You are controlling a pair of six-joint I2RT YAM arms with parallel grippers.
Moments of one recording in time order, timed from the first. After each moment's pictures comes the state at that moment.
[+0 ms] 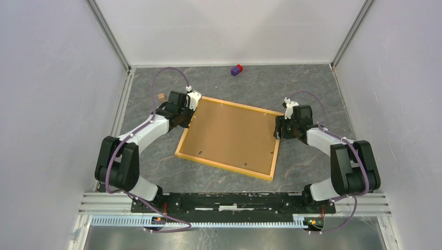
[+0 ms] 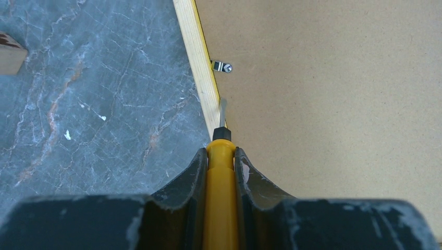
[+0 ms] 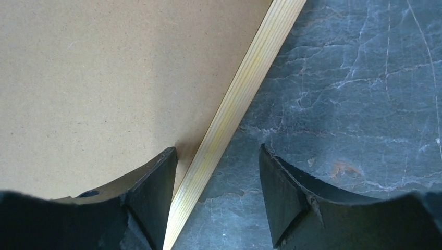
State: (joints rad) left arm -0.32 1.51 0.94 -0.31 0.00 0.24; right arm 0.14 1.46 0.64 -0.08 -0.16 0.05
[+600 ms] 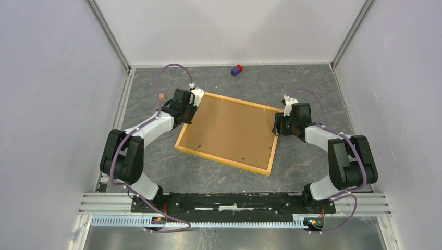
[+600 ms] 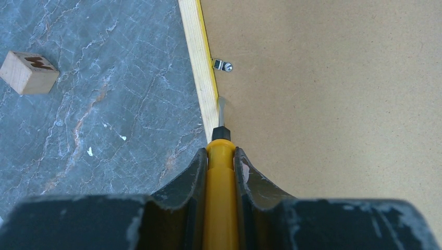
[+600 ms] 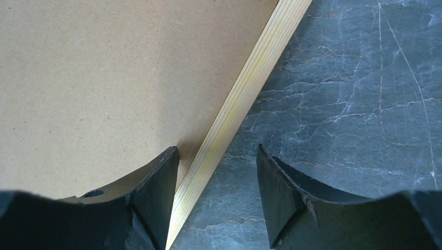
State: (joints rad) left arm -0.35 1.59 0.99 -0.23 -0.09 0.24; right arm 0.14 1.52 0.67 0.01 -0.17 0.06
